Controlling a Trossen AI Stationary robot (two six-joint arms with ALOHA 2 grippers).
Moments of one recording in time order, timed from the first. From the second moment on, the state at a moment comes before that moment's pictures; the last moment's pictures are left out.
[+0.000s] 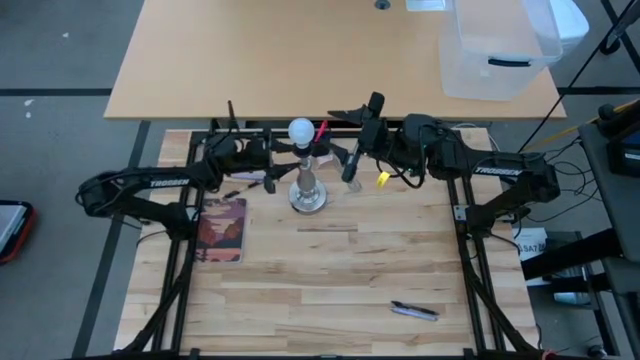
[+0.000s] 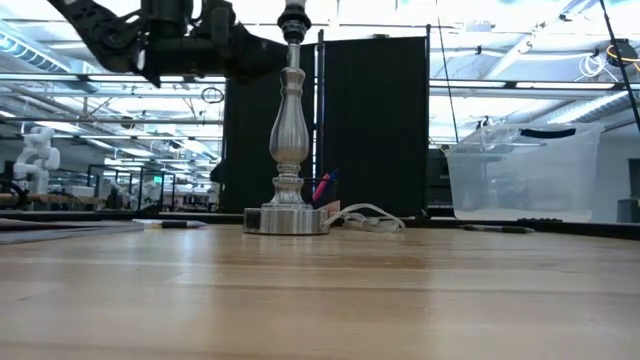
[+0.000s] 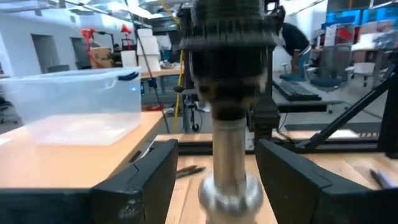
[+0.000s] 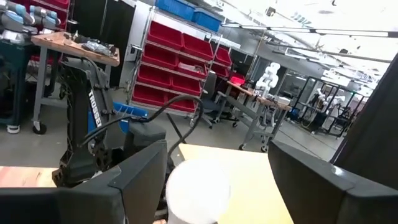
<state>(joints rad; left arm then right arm) 0.51 1.24 0.56 0.80 0.47 0.05 -0.06 1.43 1.53 0.01 0.31 -0.33</state>
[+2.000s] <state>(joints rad) 0.47 1.39 0.66 0.72 0.40 0.08 -0.09 1.73 1.53 0.31 0.53 -0.12</state>
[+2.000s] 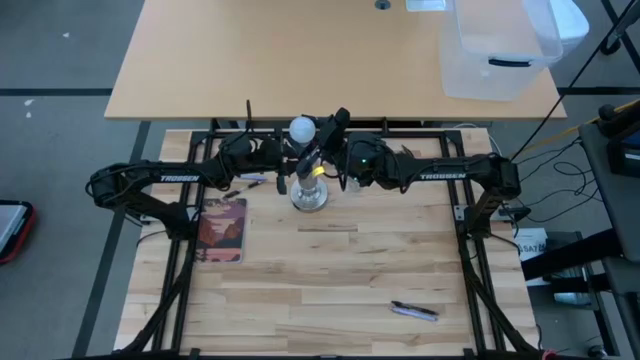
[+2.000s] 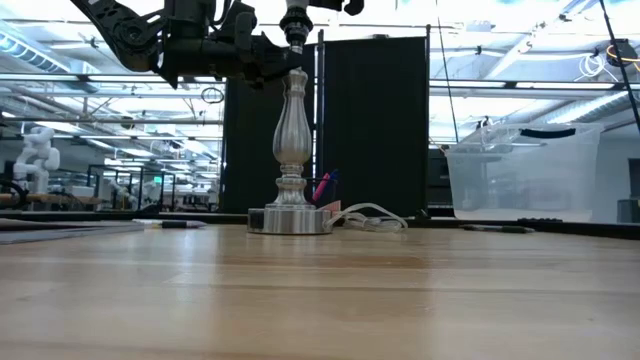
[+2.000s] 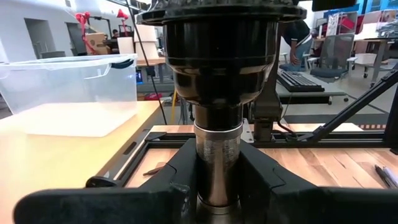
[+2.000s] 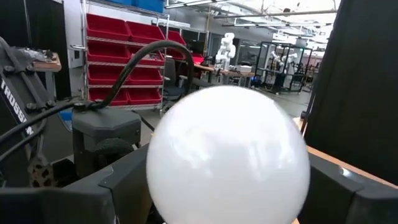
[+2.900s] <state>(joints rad) 0.47 1.39 0.66 0.71 0.63 0.08 -0.17 1.65 1.53 0.14 0.08 -0.14</state>
